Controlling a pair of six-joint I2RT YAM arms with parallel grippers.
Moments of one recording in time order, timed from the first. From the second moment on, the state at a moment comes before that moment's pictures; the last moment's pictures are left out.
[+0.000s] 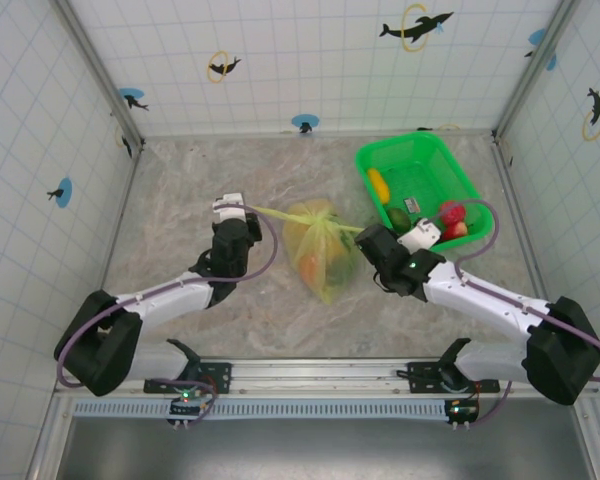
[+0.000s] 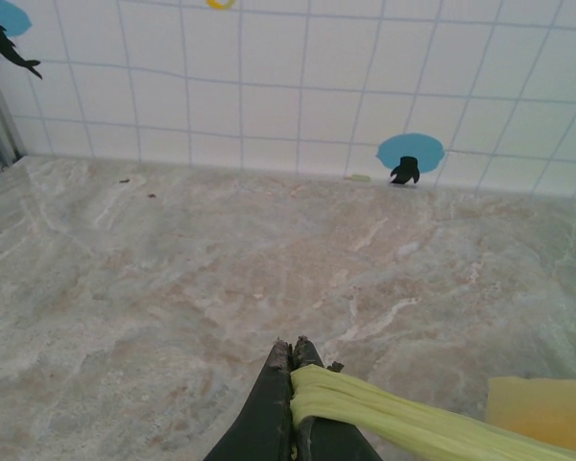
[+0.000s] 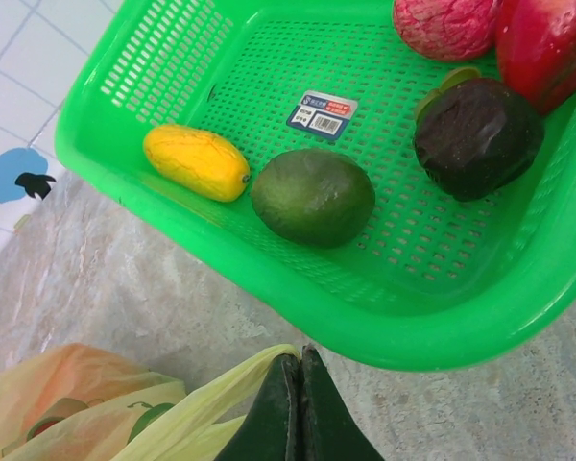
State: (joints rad) left arm -0.61 1.29 0.53 0.51 -0.59 -0.21; right arm 0.81 1.22 0.76 -0.52 0.78 1.43
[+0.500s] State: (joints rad) left arm -0.55 1.29 0.53 0.54 -0.56 -0.21; right arm 0.80 1.20 0.69 -0.26 0.68 1.13
